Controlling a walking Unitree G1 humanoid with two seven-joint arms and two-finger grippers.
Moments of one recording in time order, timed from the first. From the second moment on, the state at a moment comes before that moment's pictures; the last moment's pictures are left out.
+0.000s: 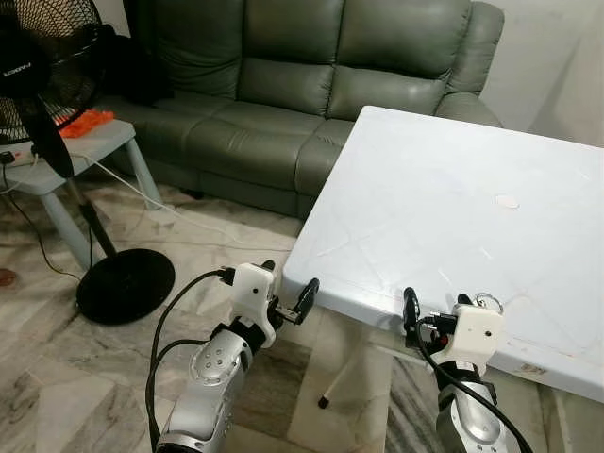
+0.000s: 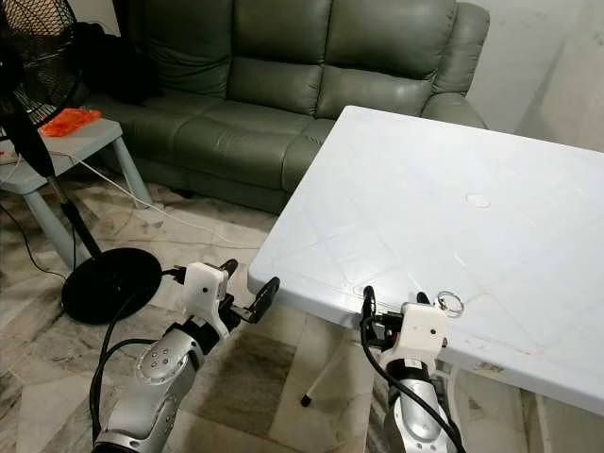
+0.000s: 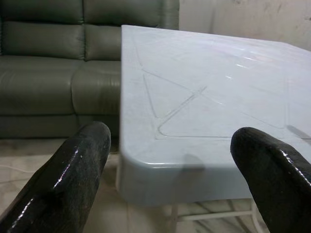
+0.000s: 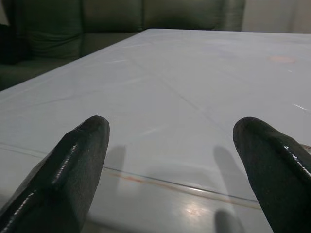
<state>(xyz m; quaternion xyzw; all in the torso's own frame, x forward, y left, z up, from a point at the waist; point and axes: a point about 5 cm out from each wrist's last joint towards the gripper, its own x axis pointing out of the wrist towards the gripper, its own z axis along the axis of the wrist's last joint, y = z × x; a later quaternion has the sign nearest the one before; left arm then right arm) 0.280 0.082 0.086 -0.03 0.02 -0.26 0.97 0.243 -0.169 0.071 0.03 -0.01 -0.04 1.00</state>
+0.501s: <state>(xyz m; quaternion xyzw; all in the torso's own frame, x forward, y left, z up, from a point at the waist) 0.280 0.081 0.090 -0.02 0.00 -0.26 0.96 0.244 -0.165 0.069 0.05 0.00 -0.02 1.00</state>
